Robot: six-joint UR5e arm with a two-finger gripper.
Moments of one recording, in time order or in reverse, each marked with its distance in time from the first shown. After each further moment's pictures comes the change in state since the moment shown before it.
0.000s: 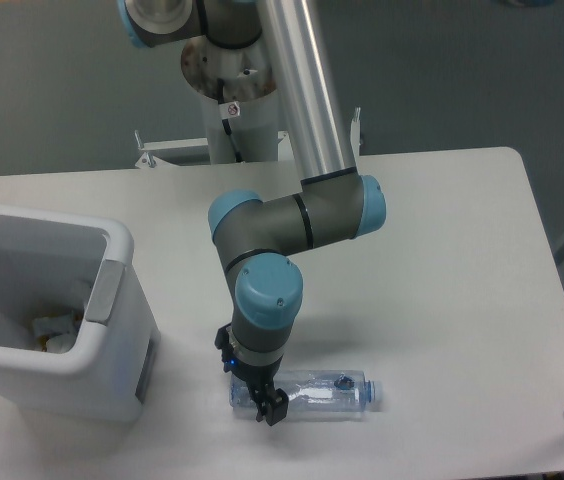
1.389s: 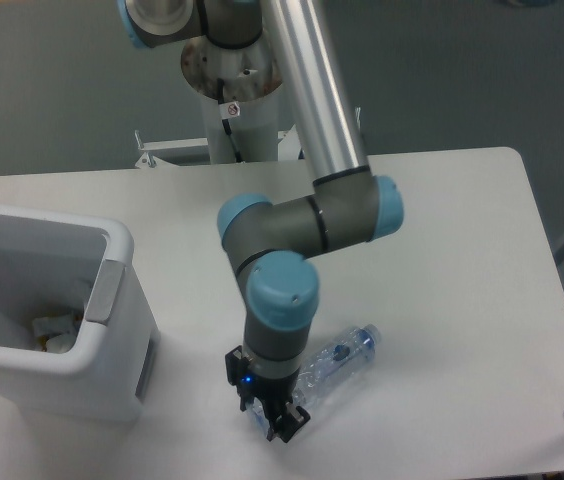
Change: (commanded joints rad) arm 0.087 0.102 0.149 -0.006 -0.286 -0.283
